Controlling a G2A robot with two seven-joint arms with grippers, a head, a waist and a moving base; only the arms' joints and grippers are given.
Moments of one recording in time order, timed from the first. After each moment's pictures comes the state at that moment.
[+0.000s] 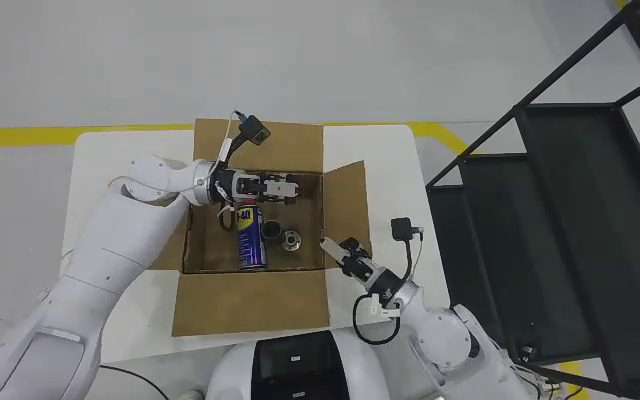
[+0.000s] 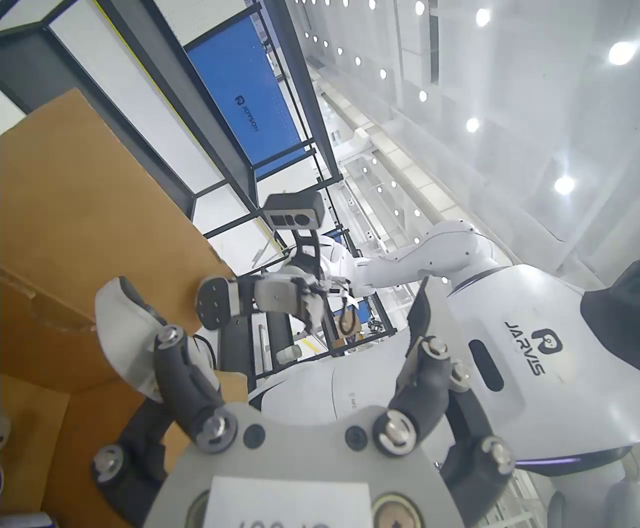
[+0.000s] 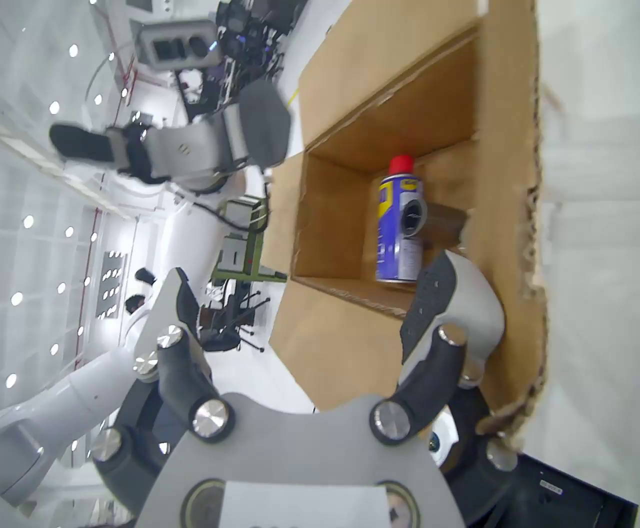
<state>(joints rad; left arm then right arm) 0.65 -1.13 -0.83 -1.19 -0.67 -0.49 -1.33 -1.83 -1.21 1.30 -2.09 -0.25 -0.02 0.31</state>
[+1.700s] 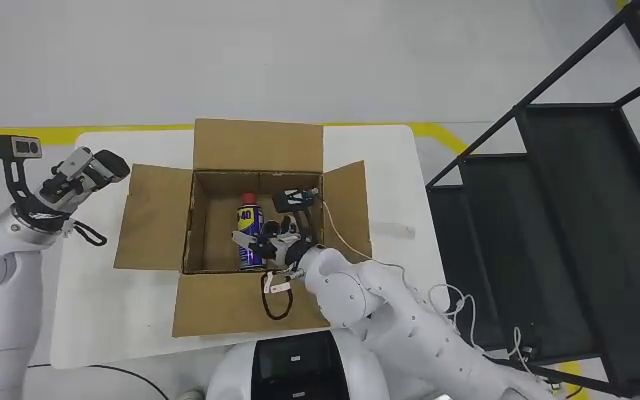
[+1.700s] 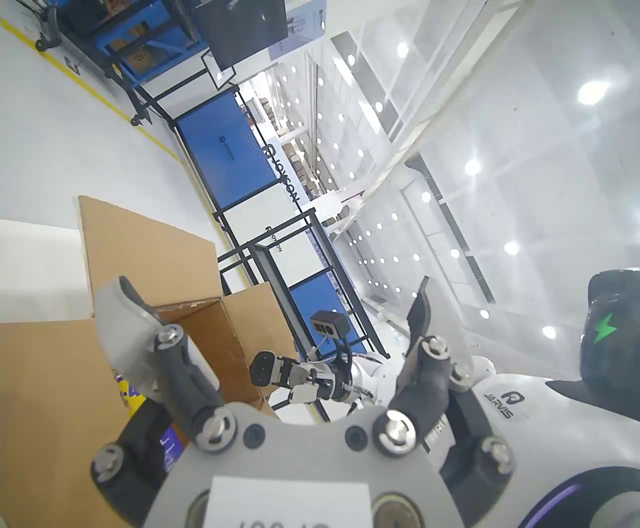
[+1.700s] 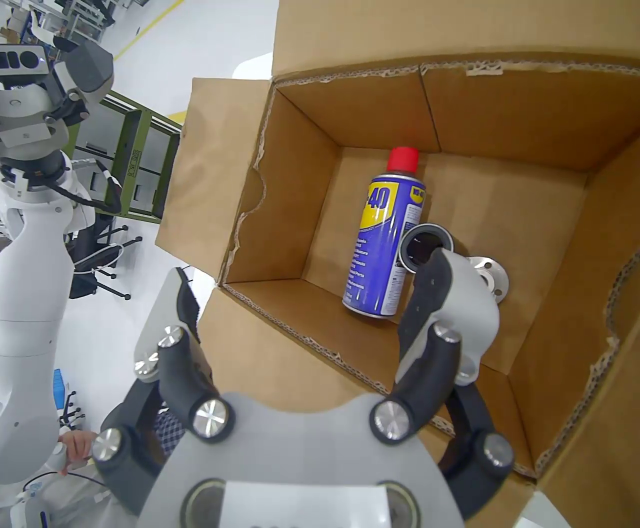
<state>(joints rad) 1.20 -0.94 -1.65 -1.37 -0.60 -0.54 -1.03 -1.23 -1.31 0.78 -1.93 -0.67 0.50 0.50</state>
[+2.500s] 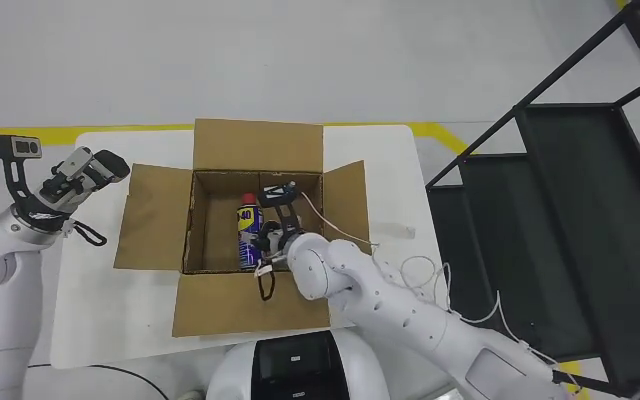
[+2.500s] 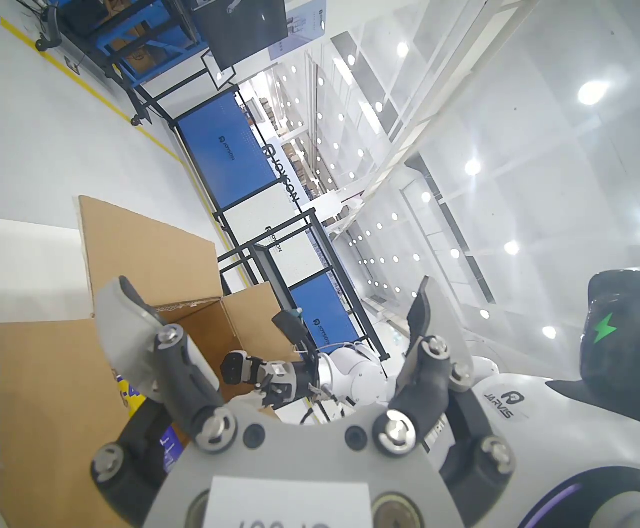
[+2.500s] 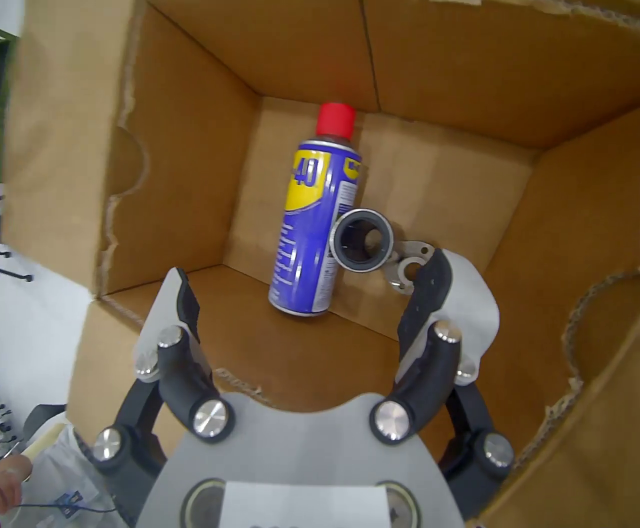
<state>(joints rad) 1.20 -0.94 -1.65 -1.37 -0.60 -0.54 -1.03 -0.99 -1.37 0.63 -1.65 -0.82 0.68 0.75</state>
